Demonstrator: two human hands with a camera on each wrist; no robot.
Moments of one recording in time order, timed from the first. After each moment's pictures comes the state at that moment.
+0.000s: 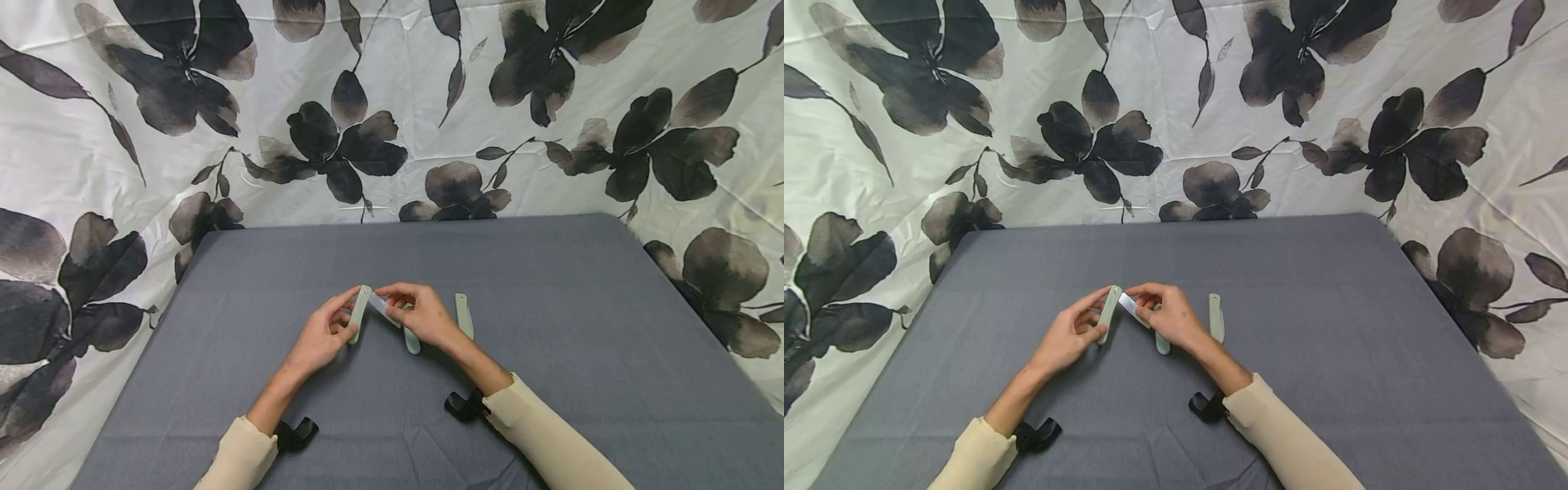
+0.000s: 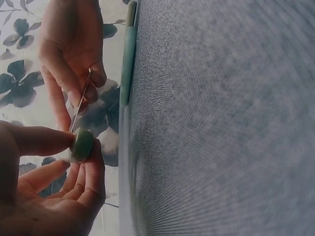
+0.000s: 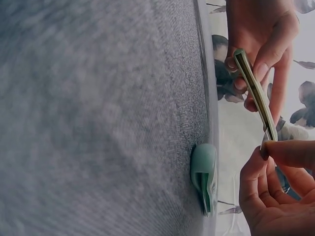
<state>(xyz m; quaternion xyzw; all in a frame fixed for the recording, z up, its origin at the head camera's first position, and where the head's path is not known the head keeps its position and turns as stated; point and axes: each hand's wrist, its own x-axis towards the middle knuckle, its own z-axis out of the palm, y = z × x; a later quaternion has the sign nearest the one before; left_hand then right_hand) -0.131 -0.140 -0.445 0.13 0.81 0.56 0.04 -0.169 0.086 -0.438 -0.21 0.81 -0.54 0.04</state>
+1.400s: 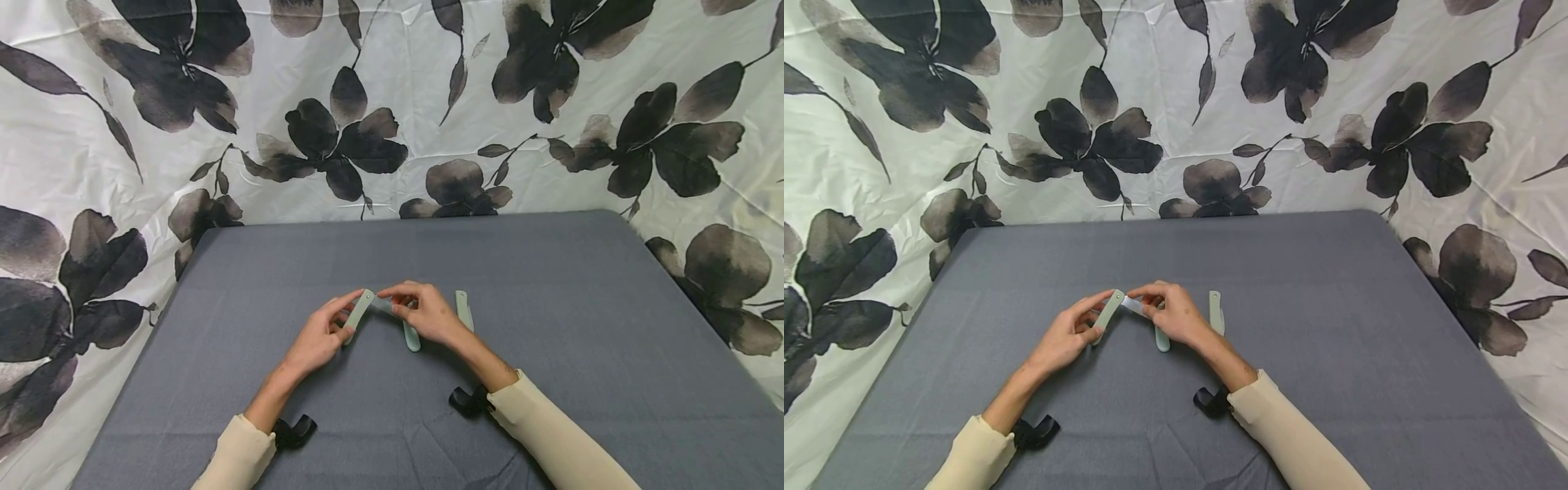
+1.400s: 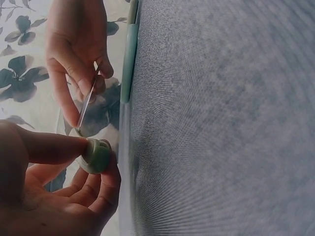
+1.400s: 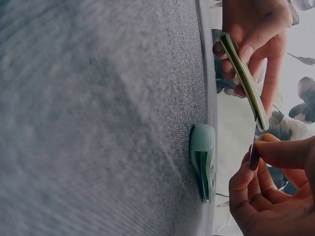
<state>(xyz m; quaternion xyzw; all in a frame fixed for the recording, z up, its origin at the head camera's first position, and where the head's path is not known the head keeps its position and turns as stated) -0.136 -0.145 -0.443 0.12 0.85 0.51 0.07 -0.176 0.091 -0.436 -0.23 0.84 -0.49 0.05</state>
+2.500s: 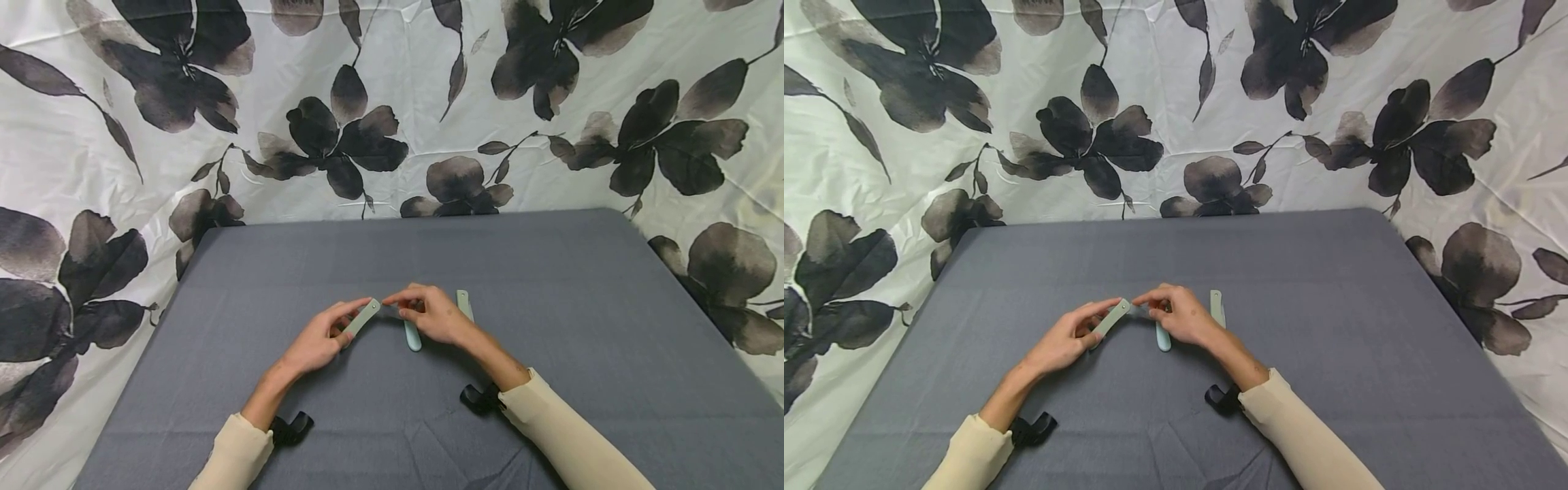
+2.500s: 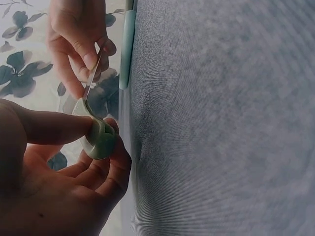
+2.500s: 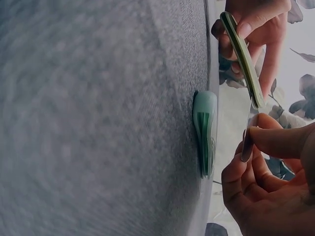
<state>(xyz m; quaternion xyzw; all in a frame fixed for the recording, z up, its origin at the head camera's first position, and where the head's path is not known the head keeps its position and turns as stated) -0.131 -0.159 -0.441 0.19 0.85 0.48 0.11 -0.169 0.103 -0.434 -0.25 0.85 -0.45 0.07</state>
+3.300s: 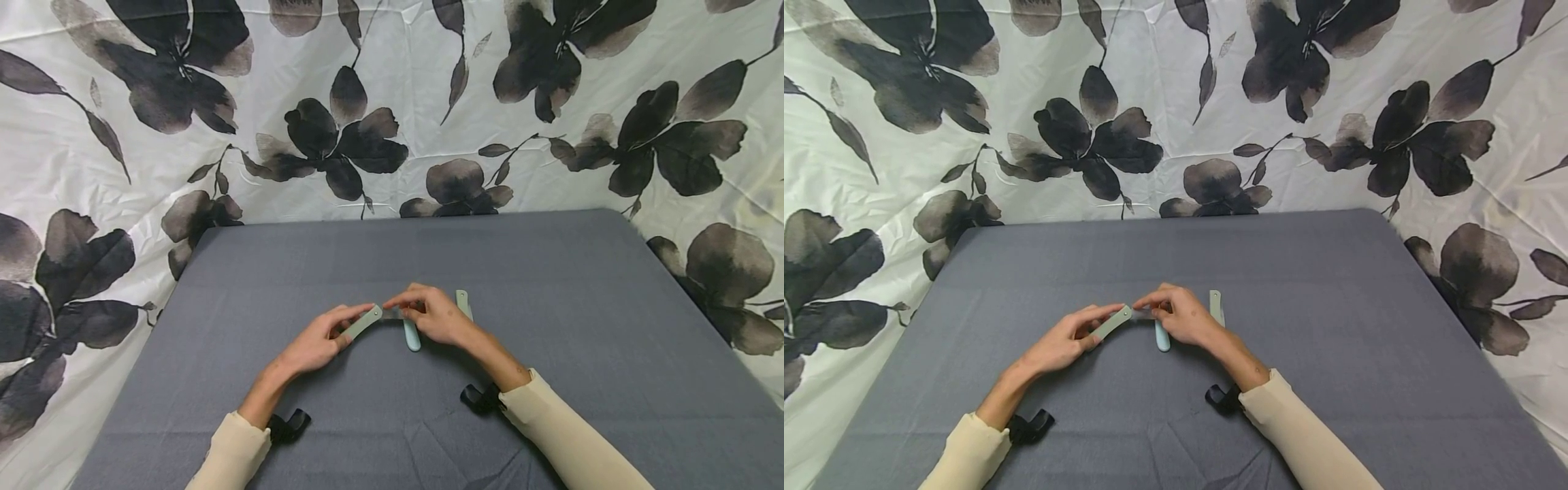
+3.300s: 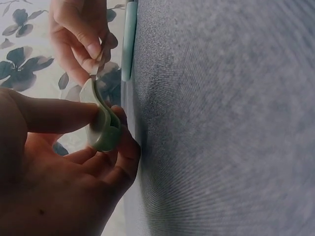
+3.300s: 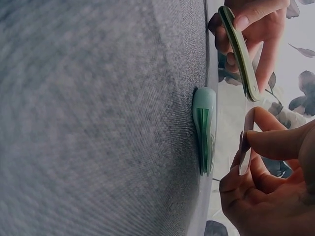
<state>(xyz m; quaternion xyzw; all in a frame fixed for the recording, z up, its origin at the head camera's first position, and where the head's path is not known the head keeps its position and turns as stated) -0.137 -0.162 -0.432 0.22 0.85 0.46 0.15 -0.173 0.106 -0.427 -0.25 0.86 -0.44 0.08</state>
